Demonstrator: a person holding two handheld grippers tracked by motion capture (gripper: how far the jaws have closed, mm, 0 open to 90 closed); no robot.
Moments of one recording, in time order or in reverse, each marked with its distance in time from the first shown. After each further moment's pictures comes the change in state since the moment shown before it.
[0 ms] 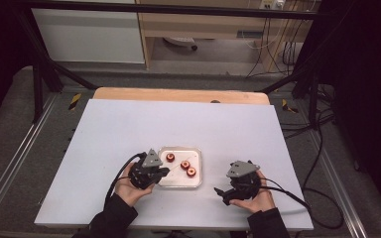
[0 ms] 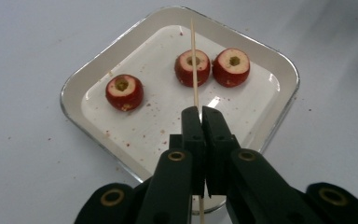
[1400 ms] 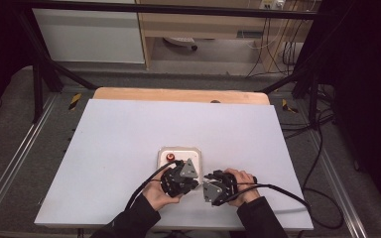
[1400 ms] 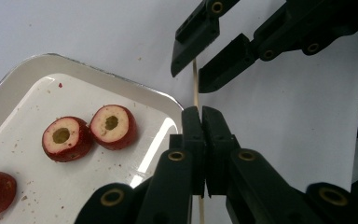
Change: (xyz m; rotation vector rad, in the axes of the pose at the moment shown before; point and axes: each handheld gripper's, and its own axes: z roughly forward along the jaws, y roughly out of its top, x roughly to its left) left arm -0.061 0.046 0.037 0.098 -0.167 0.205; right arm 0.038 0.031 0.025 0.110 0.008 -0.848
